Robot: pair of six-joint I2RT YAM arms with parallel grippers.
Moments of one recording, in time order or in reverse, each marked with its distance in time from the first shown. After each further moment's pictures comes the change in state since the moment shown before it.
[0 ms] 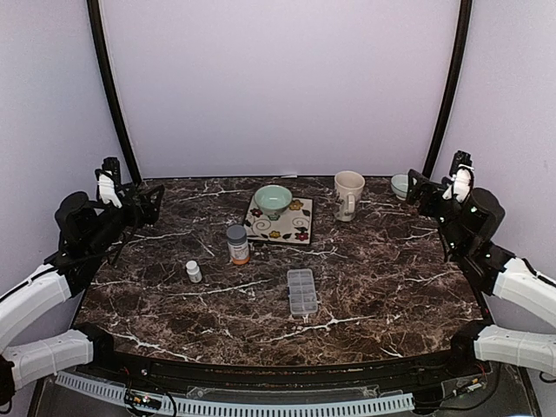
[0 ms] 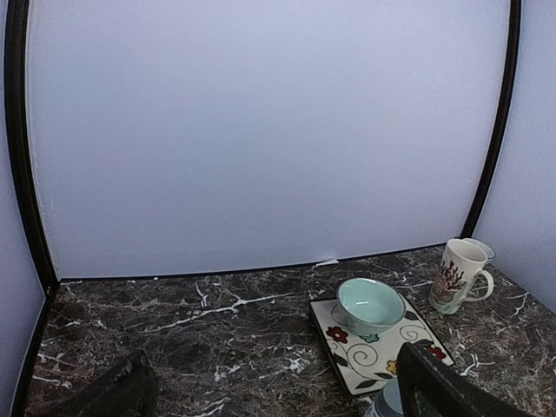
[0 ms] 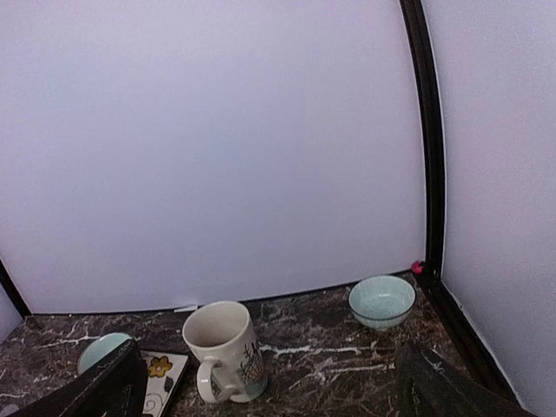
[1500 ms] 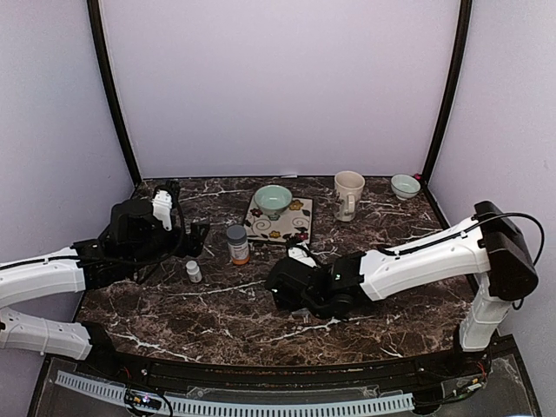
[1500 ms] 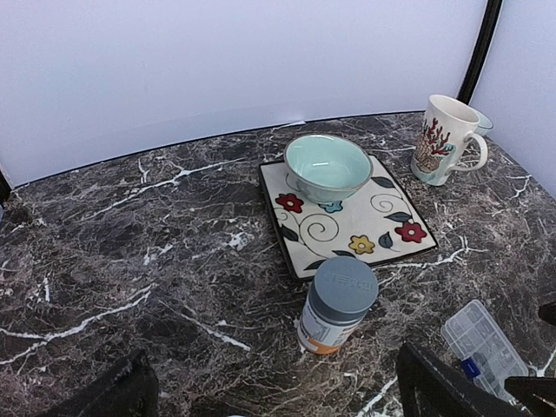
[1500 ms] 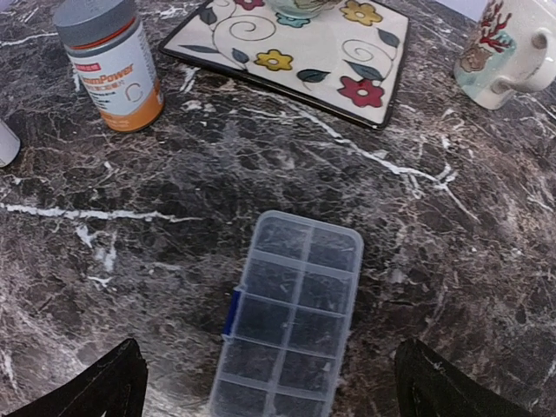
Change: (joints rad) left arm -0.489 0.204 0.132 -0.338 -0.401 -0.087; right arm 0.859 0.943 0.610 -0.804 0.297 0.570
